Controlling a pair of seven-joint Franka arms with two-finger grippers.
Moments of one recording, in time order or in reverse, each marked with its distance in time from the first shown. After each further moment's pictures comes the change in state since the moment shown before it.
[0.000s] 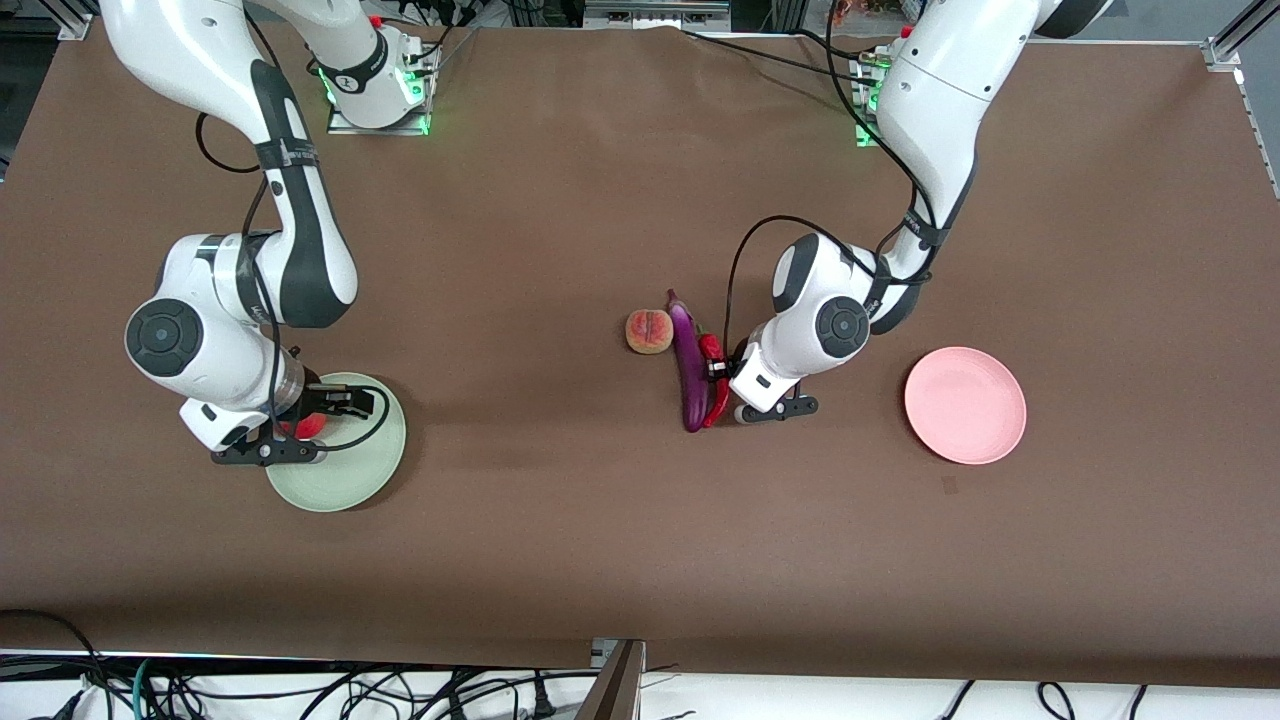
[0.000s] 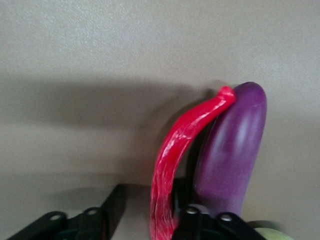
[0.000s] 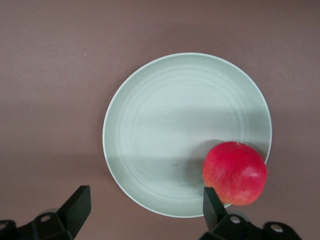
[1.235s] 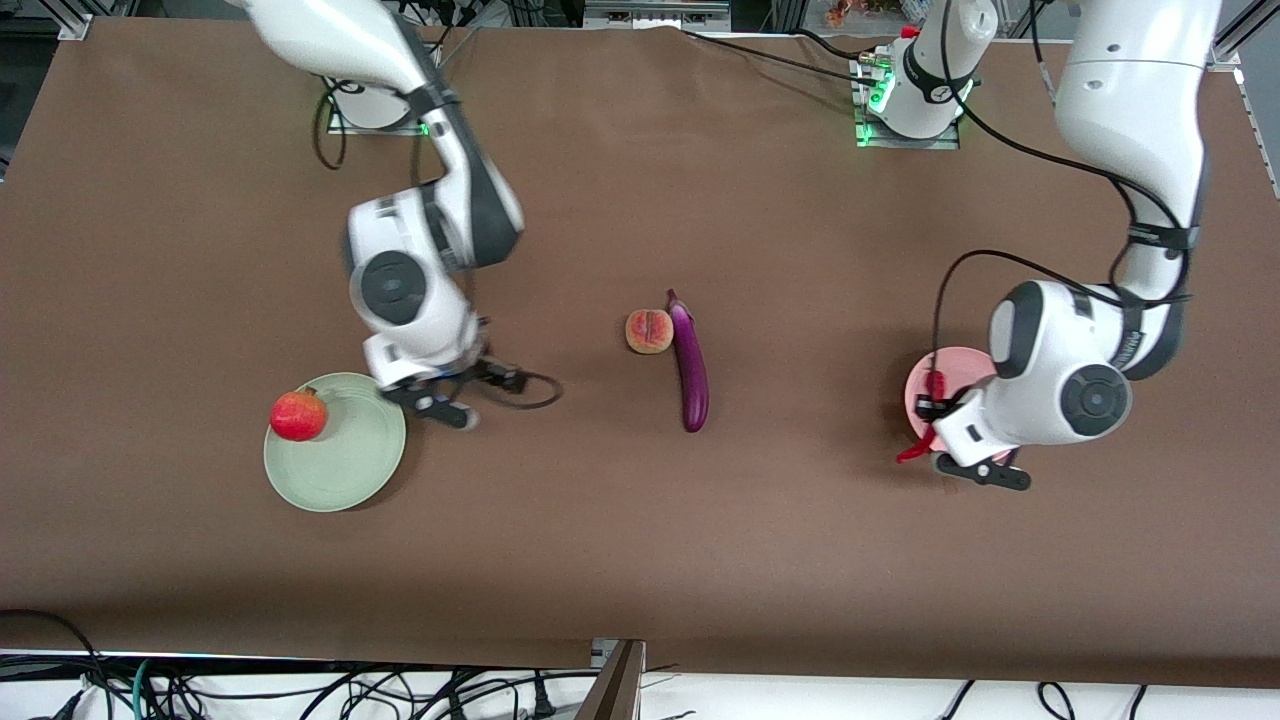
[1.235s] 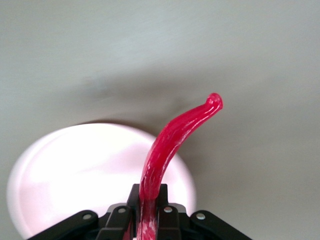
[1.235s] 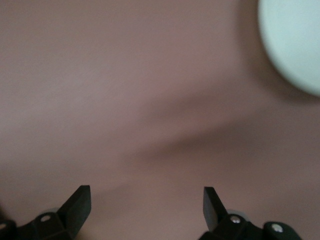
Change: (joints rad) left arm 0.386 -0.071 0.094 0.148 0.413 -0.393 0.619; right arm 0.329 0.059 0.061 0.089 0.050 -0.021 0.829
